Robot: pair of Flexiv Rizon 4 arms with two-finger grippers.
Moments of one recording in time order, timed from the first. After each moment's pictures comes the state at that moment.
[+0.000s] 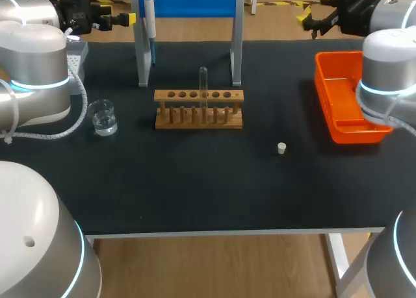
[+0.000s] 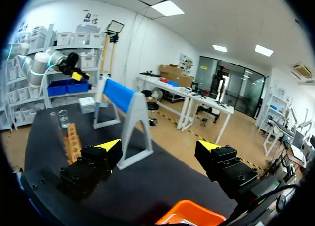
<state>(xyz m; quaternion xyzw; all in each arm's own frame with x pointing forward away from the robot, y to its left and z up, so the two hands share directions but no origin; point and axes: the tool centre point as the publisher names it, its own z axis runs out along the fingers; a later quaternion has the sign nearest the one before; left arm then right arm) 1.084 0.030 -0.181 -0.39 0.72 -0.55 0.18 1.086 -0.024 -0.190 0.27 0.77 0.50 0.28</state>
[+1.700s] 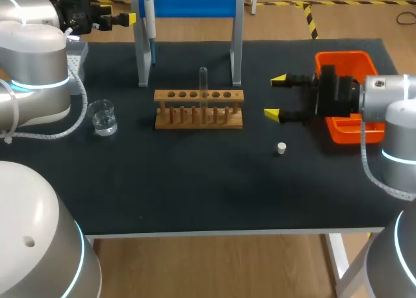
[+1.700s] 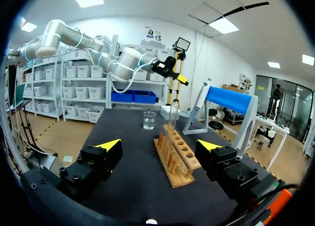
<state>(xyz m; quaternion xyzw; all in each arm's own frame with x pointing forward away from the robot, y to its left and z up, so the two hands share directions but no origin) 1.084 0.030 -0.181 -0.39 0.72 -0.55 0.18 0.863 0.086 -0.259 0.07 0.78 0.61 0.12</state>
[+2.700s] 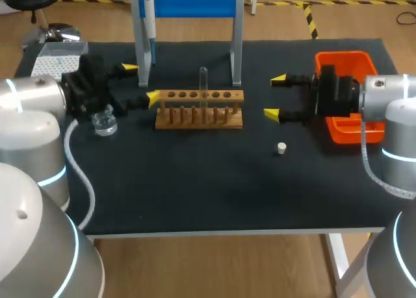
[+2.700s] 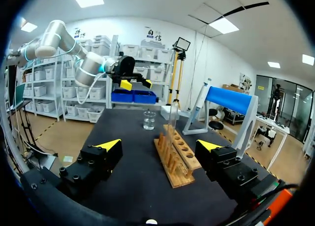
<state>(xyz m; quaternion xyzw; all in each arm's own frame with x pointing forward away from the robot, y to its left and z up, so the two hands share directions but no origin) 0.861 -0.048 -0.215 -0.22 0.77 -0.57 0.20 0.863 0.086 -0.259 0.07 0.78 0.61 0.12</state>
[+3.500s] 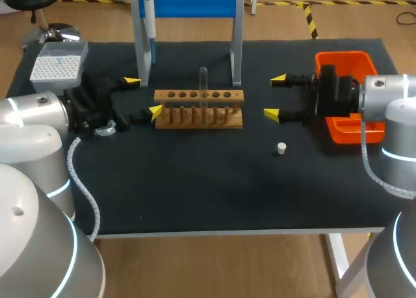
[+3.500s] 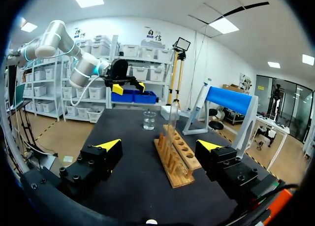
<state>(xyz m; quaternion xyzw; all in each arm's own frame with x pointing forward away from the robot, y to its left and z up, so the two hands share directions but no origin) 0.841 -0.051 -0.227 -0.22 0.77 -0.57 0.20 0.863 0.086 -0.259 0.07 0.78 0.61 0.12</state>
